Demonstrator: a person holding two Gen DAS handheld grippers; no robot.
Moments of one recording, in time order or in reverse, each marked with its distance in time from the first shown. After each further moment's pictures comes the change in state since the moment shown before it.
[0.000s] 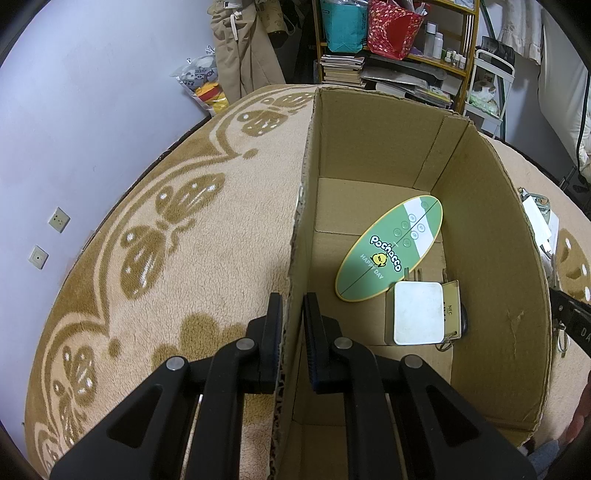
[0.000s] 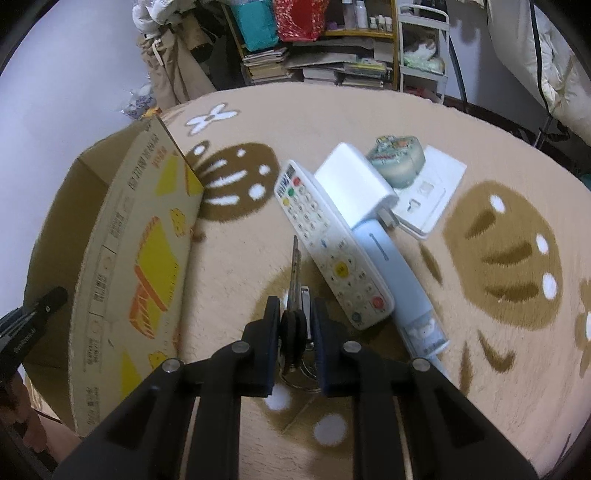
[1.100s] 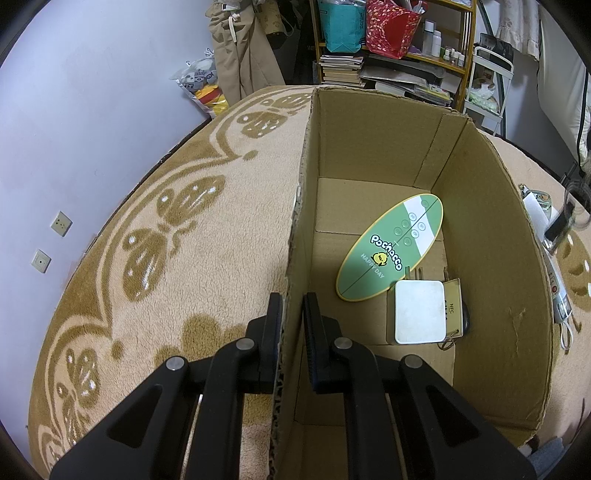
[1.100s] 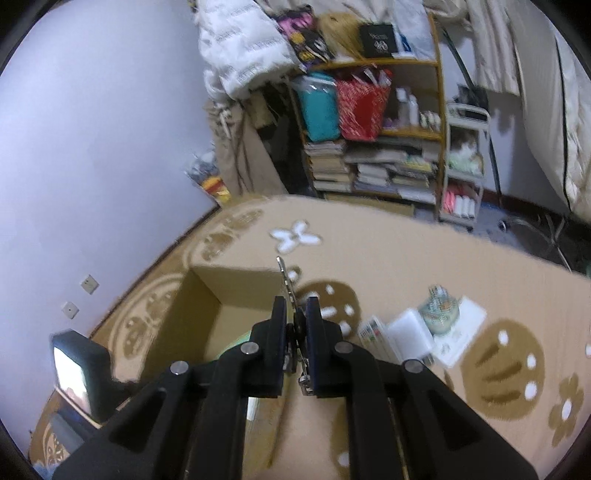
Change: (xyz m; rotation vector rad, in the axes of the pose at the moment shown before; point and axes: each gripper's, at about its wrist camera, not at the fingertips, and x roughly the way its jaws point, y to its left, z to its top) left arm 0.000 -0.002 0.000 0.007 -0.002 0.007; right arm -0.100 0.075 0.071 -0.129 -0.310 0.146
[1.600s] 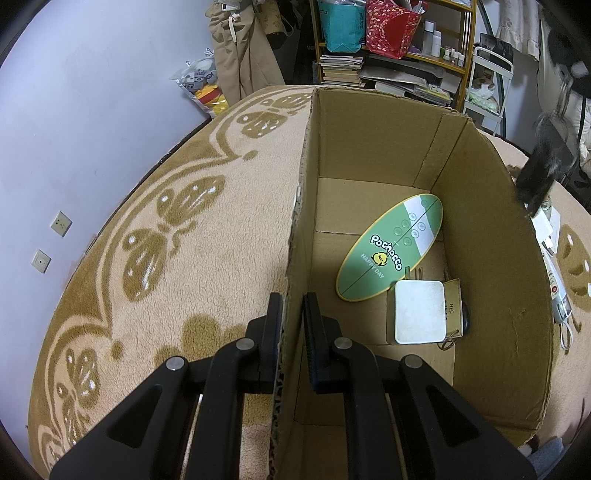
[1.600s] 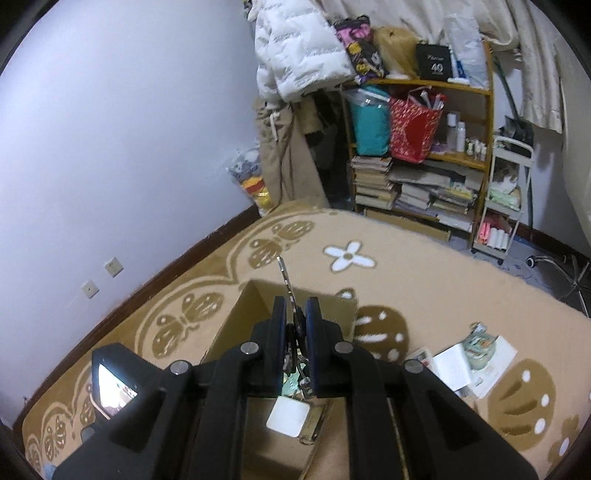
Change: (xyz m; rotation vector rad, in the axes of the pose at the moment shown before) left arm 0.000 0.000 0.000 0.000 0.000 0.000; right arm 0.011 0.060 0.011 -0.115 0.003 0.098
